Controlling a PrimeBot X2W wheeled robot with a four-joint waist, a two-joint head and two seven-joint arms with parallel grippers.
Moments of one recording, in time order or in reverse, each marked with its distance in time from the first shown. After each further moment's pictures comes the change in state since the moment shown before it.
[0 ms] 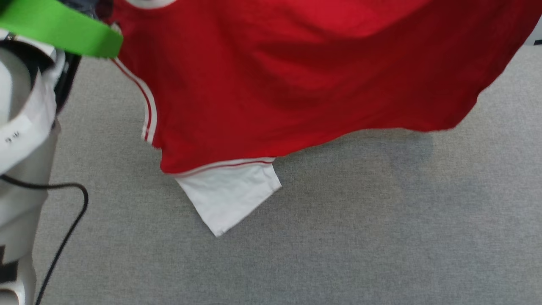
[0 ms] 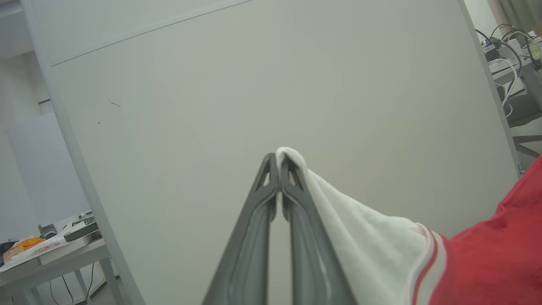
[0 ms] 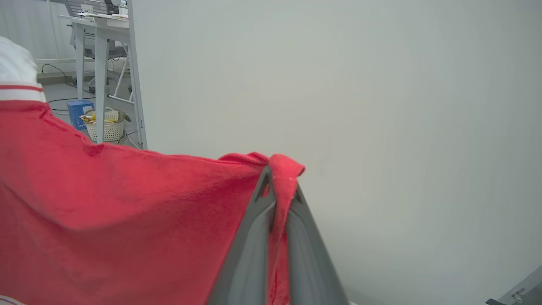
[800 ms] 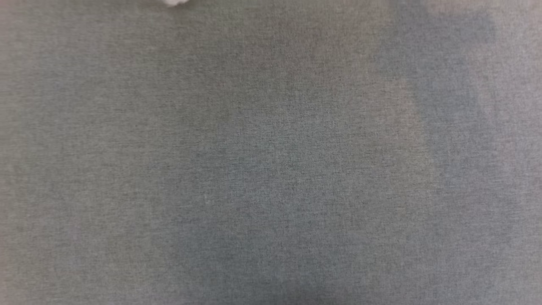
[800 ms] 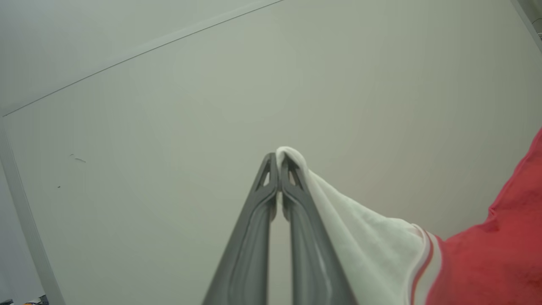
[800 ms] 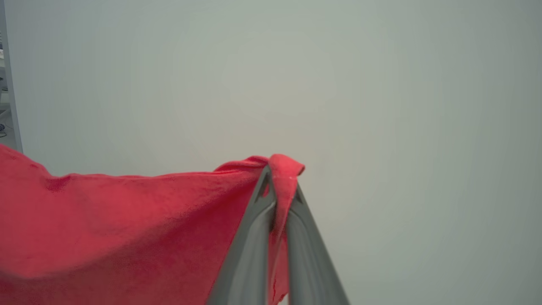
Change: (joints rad) left arm -0.862 0.002 -0.146 0.340 0.020 -0.024 0.053; right arm -0.917 0.171 0.141 0.588 -0.137 0.000 -0.138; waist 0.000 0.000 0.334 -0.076
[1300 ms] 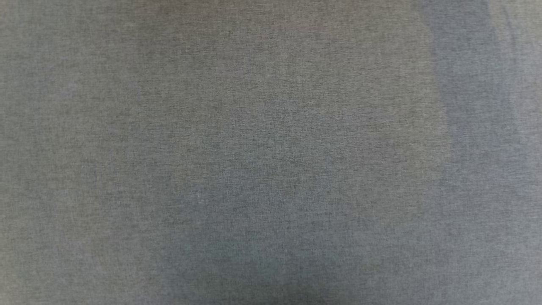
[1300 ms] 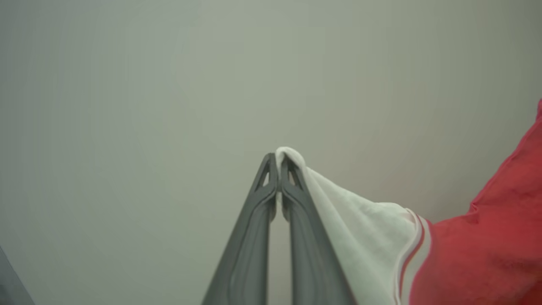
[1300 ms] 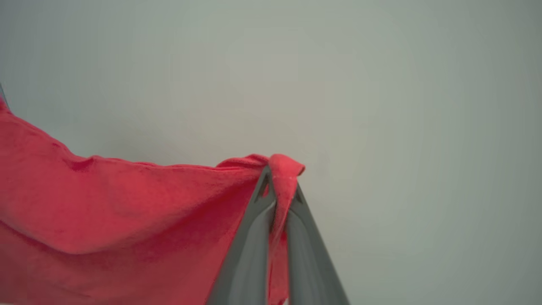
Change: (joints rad) left arm 0.030 0.033 -0.058 0.091 -0.034 0.000 -0.089; right arm -0.070 0.029 0.202 0.190 0.047 0.000 -0.114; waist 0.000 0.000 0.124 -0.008
